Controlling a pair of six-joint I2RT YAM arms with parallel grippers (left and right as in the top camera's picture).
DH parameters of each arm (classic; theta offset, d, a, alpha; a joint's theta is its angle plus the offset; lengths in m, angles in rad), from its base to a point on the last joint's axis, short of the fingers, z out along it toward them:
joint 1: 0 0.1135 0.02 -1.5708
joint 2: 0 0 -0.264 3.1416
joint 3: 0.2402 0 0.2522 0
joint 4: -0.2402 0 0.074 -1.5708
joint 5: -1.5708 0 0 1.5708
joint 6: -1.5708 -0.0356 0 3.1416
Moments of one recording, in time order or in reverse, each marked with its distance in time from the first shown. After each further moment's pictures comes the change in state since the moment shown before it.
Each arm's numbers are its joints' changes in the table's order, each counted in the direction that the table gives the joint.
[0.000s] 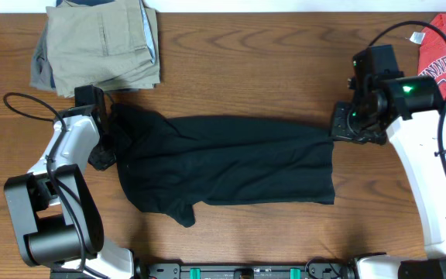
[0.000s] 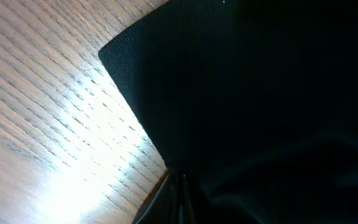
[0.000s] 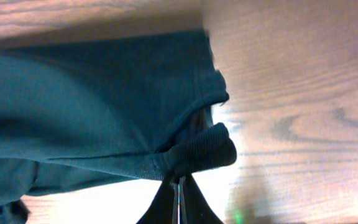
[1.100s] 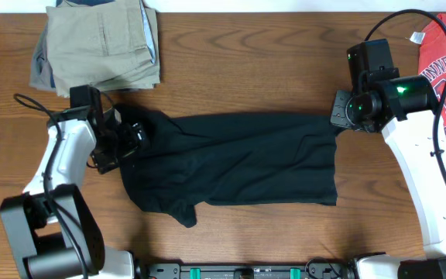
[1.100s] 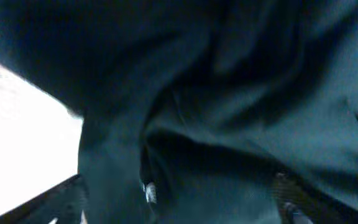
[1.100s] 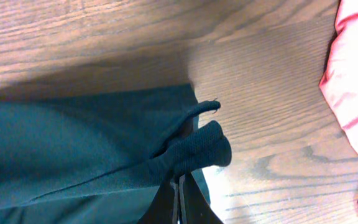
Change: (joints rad) left arm 0.001 -0.099 0.000 -0.105 -0.306 -0.302; right arm 0.021 0.002 0.000 0.128 -0.153 -0.032
